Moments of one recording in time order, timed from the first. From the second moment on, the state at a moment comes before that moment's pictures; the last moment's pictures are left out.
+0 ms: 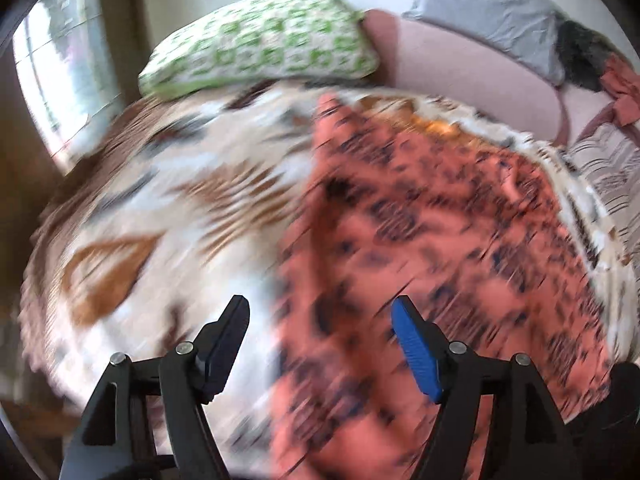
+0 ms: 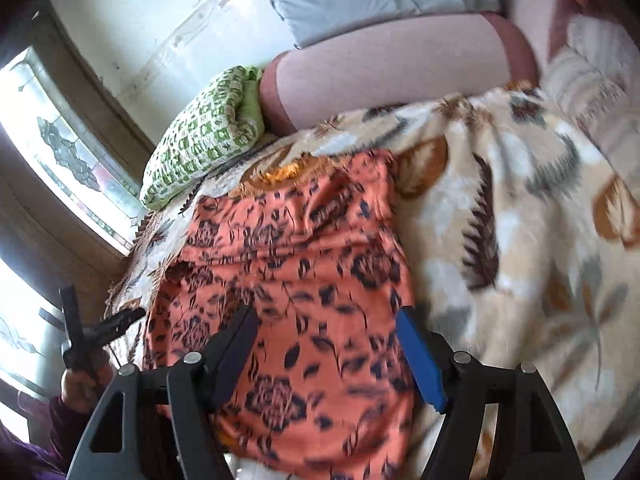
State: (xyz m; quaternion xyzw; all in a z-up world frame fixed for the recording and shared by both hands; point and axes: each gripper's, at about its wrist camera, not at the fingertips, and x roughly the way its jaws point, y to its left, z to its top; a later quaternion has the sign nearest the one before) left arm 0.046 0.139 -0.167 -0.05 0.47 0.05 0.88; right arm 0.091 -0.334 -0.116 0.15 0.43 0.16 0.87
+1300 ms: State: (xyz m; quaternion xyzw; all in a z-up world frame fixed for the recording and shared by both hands) left arm -0.029 0.160 -0.231 -0.15 0.57 -0.02 0.81; right arm 0.032 -0.367 -0.210 0.28 0.54 0.13 0.78
